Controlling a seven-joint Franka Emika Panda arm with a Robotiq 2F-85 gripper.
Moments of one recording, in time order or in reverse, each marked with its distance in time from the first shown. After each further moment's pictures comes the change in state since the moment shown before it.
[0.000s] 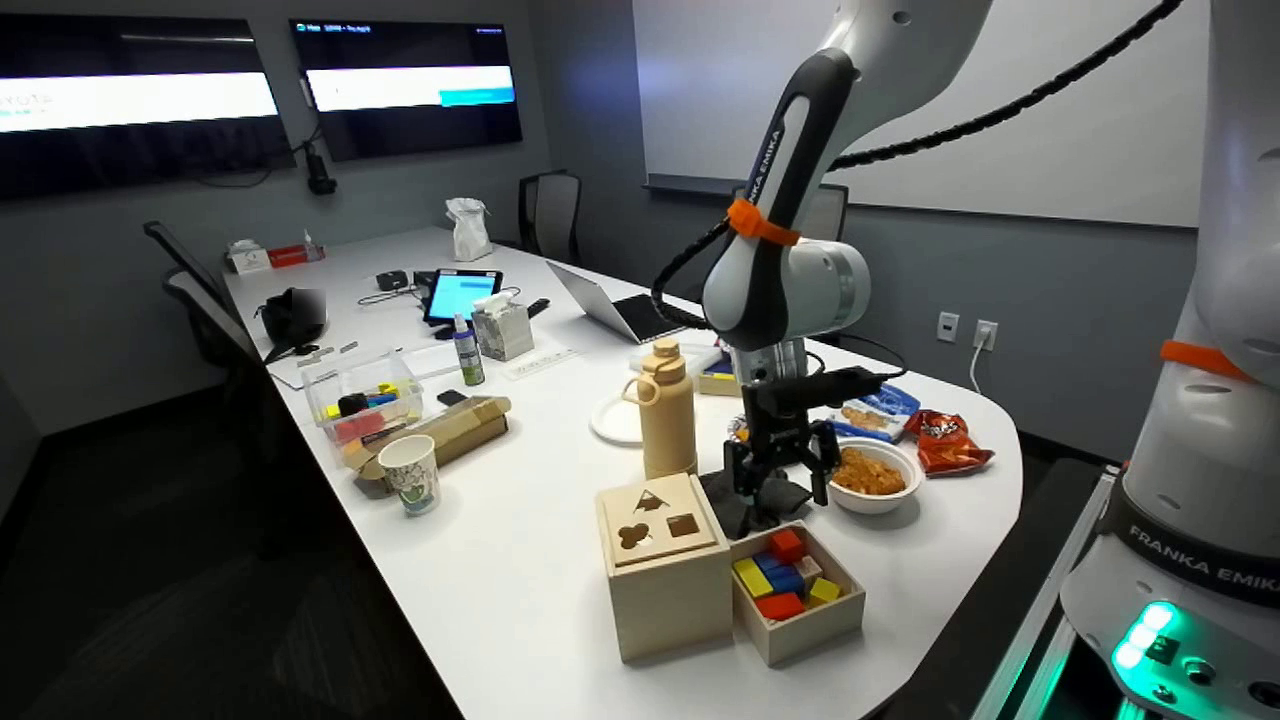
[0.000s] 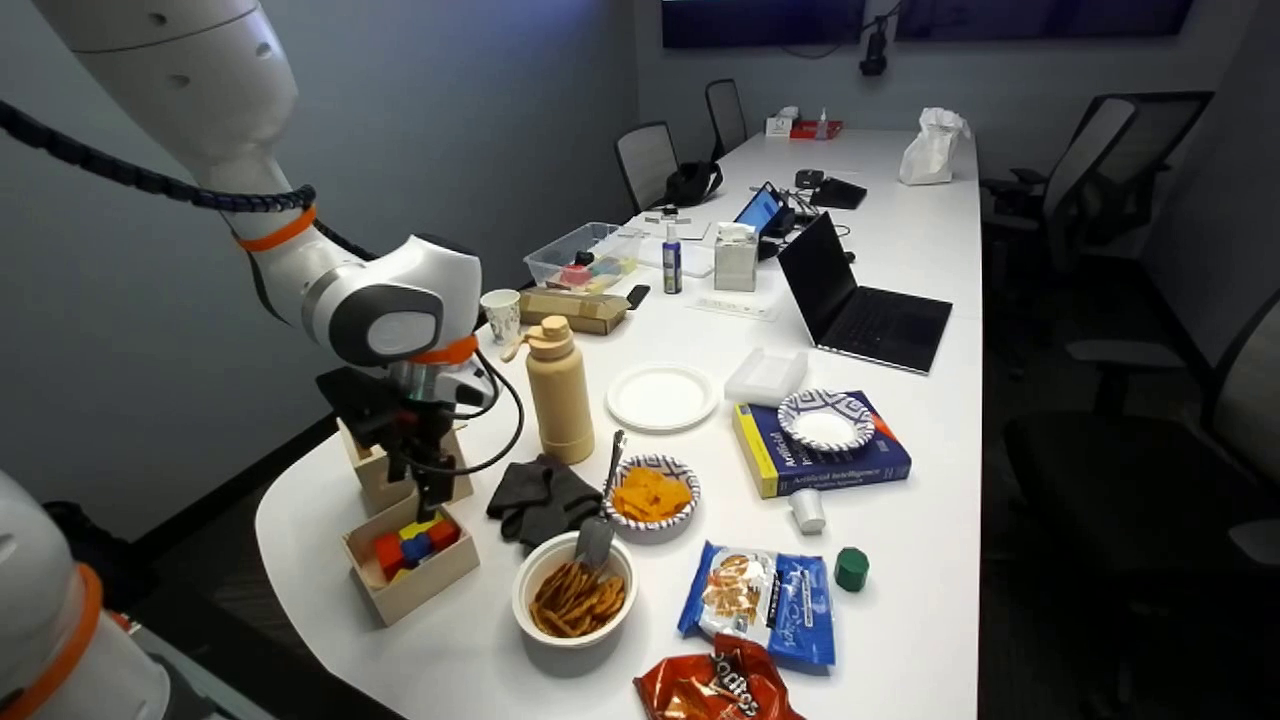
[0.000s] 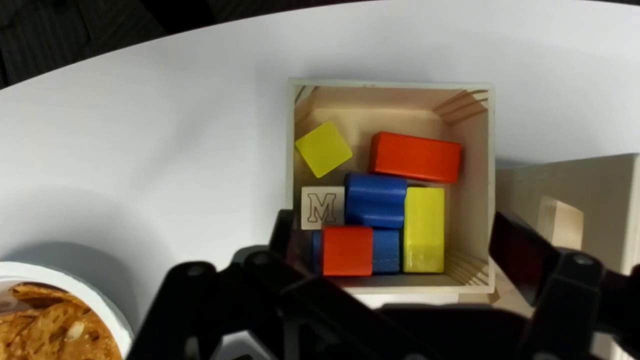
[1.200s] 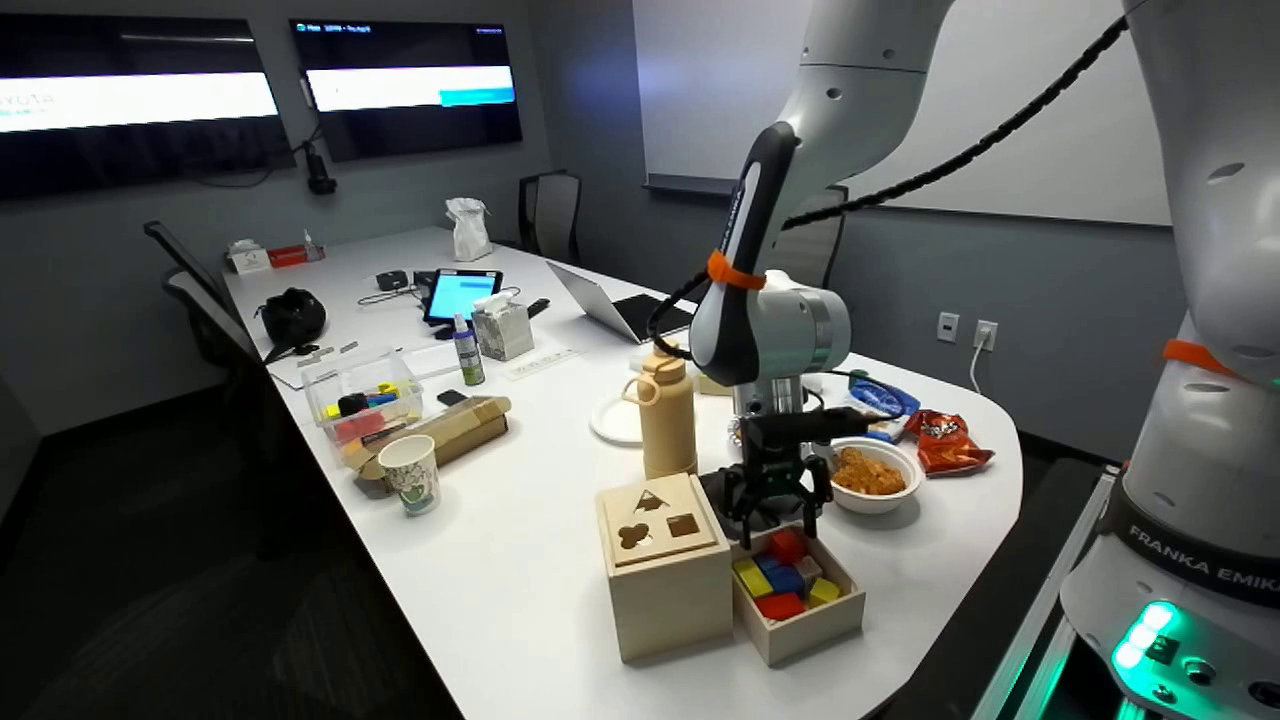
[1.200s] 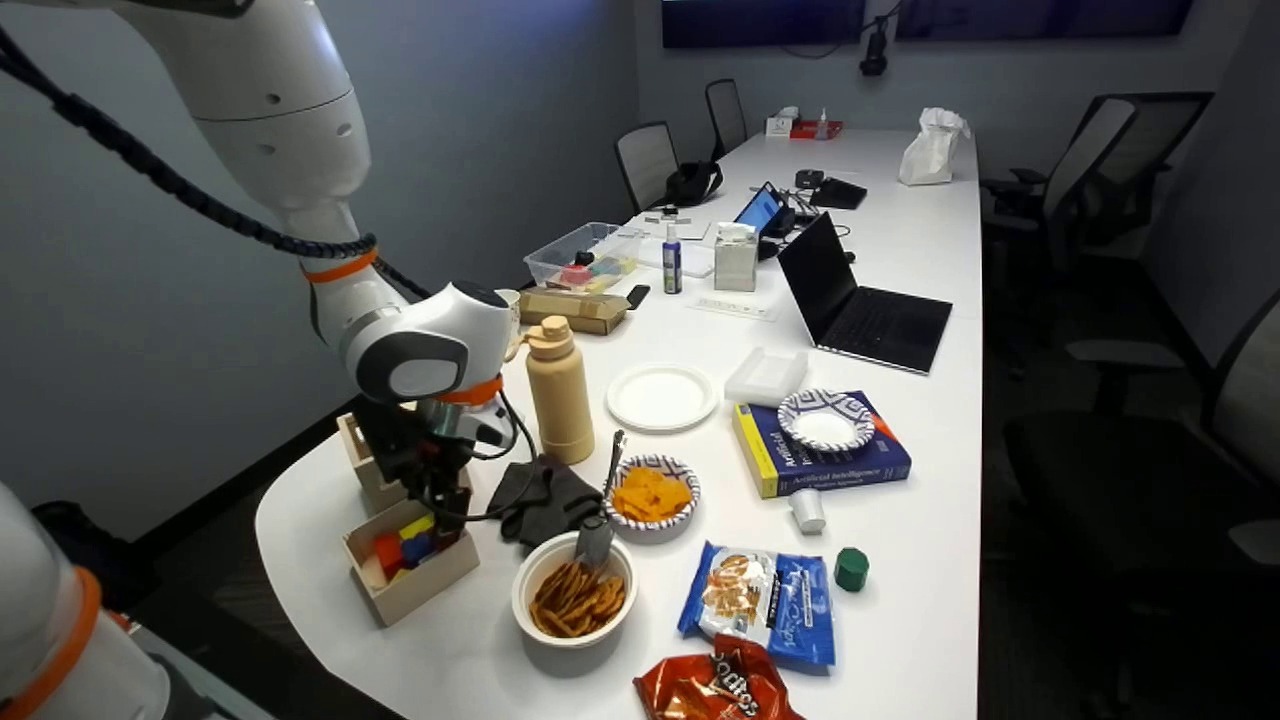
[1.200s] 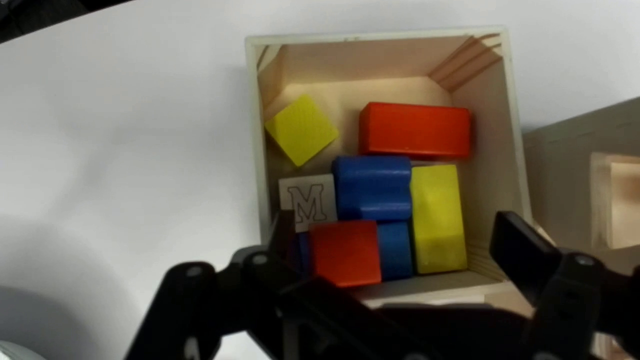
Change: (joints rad) arm -0.063 0.208 0.039 0.092 0.151 0.093 -0.096
